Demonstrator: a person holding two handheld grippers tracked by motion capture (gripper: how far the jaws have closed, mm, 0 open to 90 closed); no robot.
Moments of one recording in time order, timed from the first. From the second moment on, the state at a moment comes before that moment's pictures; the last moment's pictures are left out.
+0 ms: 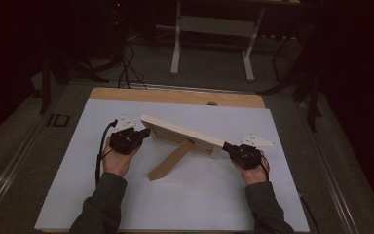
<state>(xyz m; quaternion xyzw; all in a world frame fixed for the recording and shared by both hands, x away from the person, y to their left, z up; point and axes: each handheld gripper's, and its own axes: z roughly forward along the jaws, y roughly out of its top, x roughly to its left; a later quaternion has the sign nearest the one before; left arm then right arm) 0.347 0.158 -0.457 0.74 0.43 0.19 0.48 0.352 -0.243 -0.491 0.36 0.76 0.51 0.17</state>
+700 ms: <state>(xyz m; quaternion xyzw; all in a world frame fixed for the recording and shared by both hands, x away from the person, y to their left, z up) 0.349 0.158 -0.459 0.74 0.43 0.20 0.47 0.360 -0.234 -0.495 0.36 0.77 0.50 0.17</state>
